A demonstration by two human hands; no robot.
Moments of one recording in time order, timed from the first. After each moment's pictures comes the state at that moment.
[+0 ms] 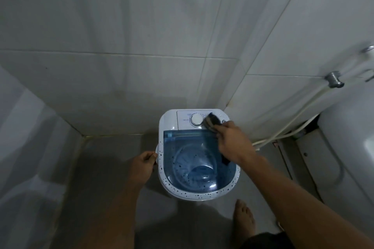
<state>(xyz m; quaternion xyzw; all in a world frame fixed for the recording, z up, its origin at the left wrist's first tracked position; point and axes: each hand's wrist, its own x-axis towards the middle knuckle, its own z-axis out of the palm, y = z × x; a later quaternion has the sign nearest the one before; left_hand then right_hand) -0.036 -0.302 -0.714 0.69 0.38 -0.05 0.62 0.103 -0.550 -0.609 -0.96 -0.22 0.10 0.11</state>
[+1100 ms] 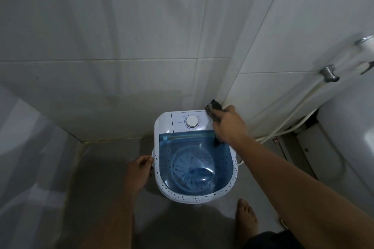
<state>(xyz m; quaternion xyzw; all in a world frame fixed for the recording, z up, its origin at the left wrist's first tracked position) -0.036 -0.306 -0.702 0.69 0.38 -0.06 0.61 0.162 -0.546 -0.626 -0.97 -0.14 0.07 0.17</state>
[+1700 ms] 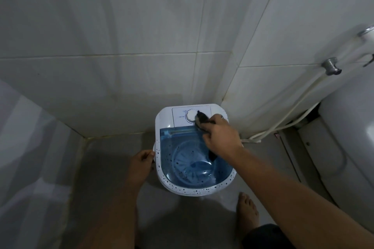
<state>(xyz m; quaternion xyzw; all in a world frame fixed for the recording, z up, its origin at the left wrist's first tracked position) -0.037 -0.311 -0.702 0.67 0.39 -0.04 0.63 0.104 -0.541 -0.637 -0.96 -0.25 0.04 0.11</state>
